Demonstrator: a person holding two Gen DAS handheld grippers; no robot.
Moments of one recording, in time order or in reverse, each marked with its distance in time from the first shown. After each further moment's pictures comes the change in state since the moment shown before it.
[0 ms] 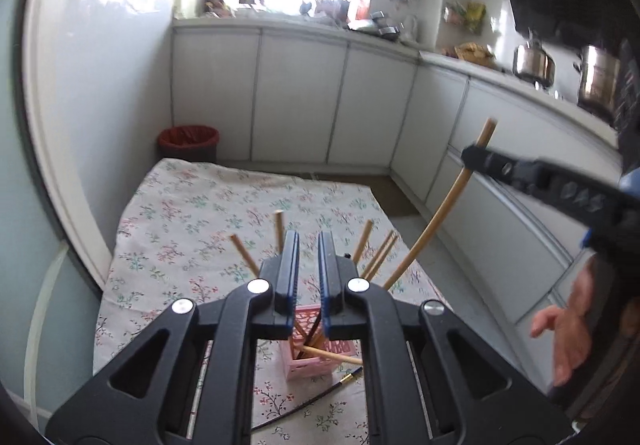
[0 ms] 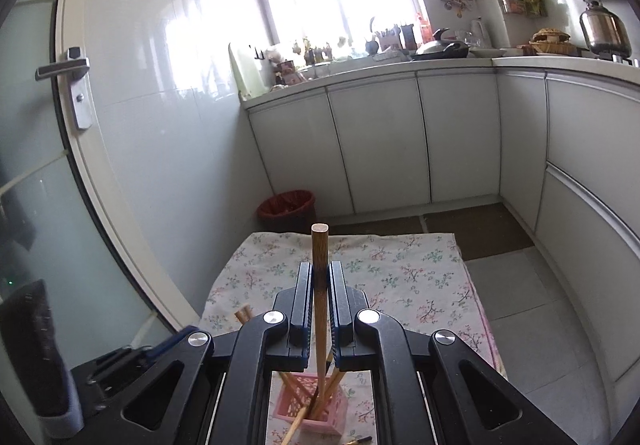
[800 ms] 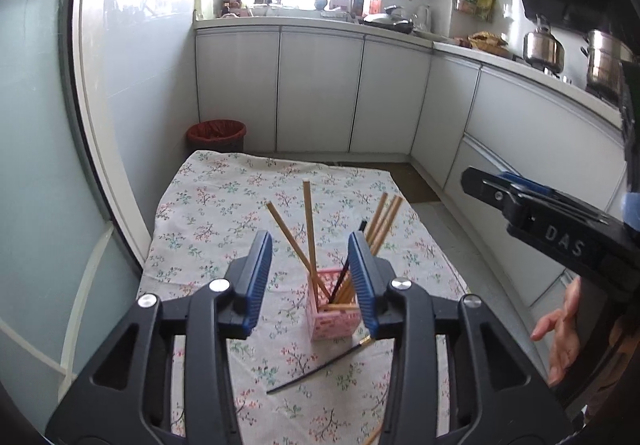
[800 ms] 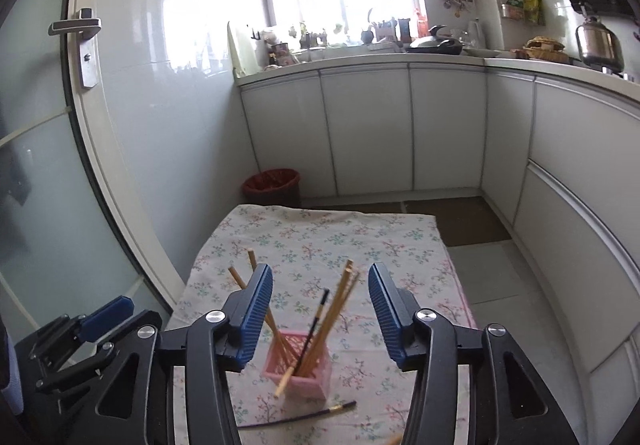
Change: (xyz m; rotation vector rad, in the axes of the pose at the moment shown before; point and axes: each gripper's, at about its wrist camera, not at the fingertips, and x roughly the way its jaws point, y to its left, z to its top) left arm -0.040 -0.007 -0.016 0.040 0.062 0.104; right arm -0.038 0.013 -0.036 -0.051 0.055 -0.110
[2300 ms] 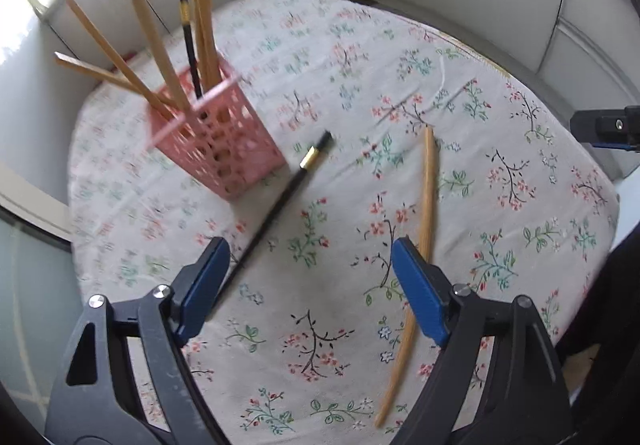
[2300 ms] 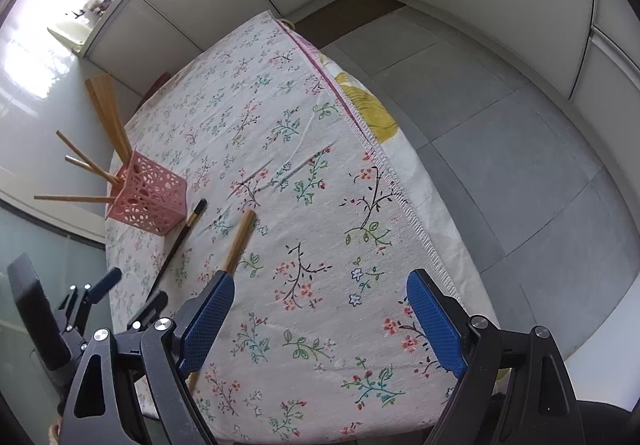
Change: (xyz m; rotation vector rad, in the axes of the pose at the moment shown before) left arm 0.129 -0.072 -0.155 0.536 0.483 -0.077; right arm 0.007 -0.186 -0.220 0.571 0.510 -0.076
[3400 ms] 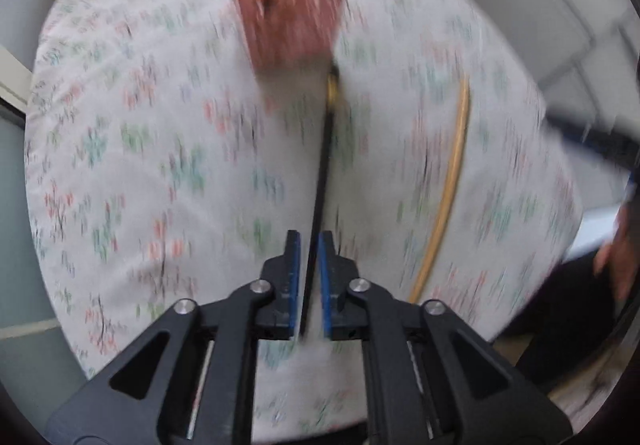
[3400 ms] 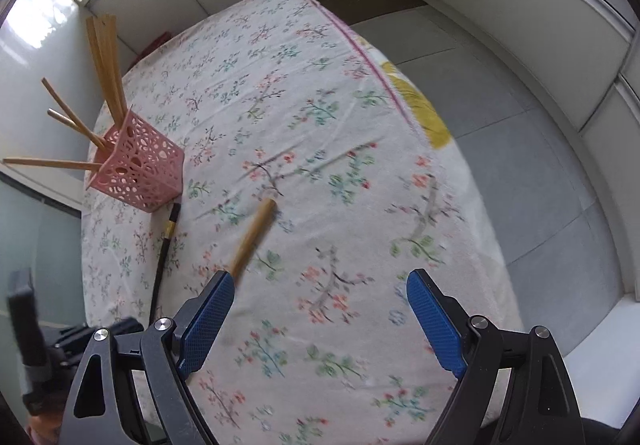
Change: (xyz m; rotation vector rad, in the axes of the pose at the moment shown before) left arm 0.007 0.043 -0.026 -0.305 0.217 -0.218; right arm 0.045 0.064 0.015 -0.131 0.085 -0.114
